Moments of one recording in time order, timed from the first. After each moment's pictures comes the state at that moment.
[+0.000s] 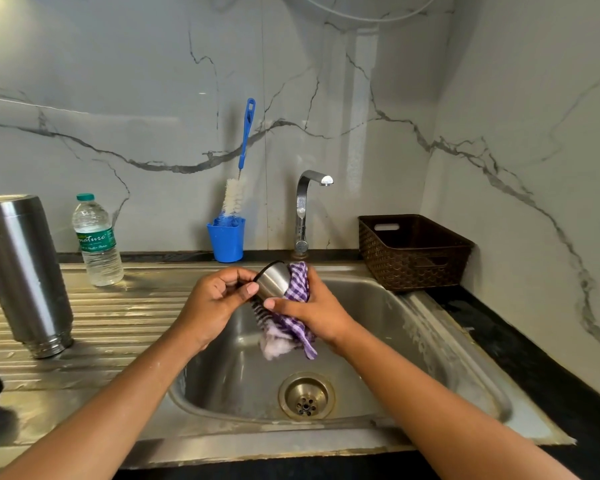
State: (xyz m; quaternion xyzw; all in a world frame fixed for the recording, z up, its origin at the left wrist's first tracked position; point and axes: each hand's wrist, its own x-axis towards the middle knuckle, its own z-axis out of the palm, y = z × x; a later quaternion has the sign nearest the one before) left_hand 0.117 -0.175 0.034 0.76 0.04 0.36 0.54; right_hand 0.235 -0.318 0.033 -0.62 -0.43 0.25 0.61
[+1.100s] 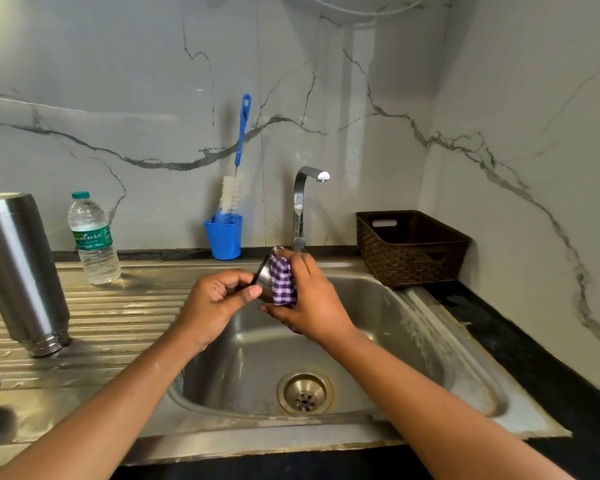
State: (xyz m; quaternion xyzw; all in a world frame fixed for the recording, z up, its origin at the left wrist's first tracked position) left_hand 0.120 -0.180 0.029 0.77 -0.02 0.38 0.52; right_hand 0.231 -0.314 0.031 -0.72 -0.53 -0.16 0.41
